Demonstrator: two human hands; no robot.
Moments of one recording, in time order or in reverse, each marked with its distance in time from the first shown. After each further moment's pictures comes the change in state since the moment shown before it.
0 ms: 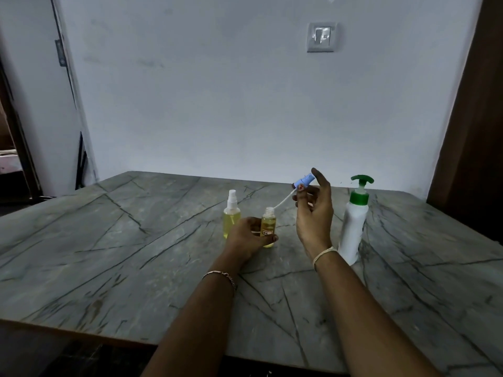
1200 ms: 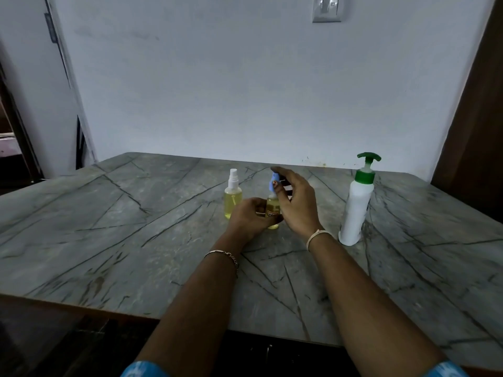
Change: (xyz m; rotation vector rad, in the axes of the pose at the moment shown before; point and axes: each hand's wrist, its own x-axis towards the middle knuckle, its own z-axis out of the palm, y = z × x) left_hand -0.007 0.007 0.002 0.023 -0.006 0.078; right_hand -0.011 0.020 0.008 -0.351 -0.326 -0.113
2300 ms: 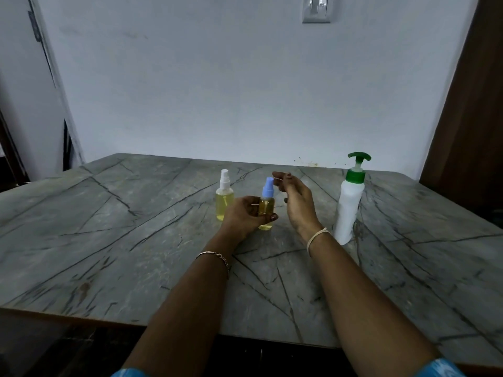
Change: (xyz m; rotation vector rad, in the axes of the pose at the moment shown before) left_hand 0.005 -0.005 0.004 -0.104 -0.017 -0.032; right_hand -0.001 -0.009 -0.012 0.388 0.024 0.426
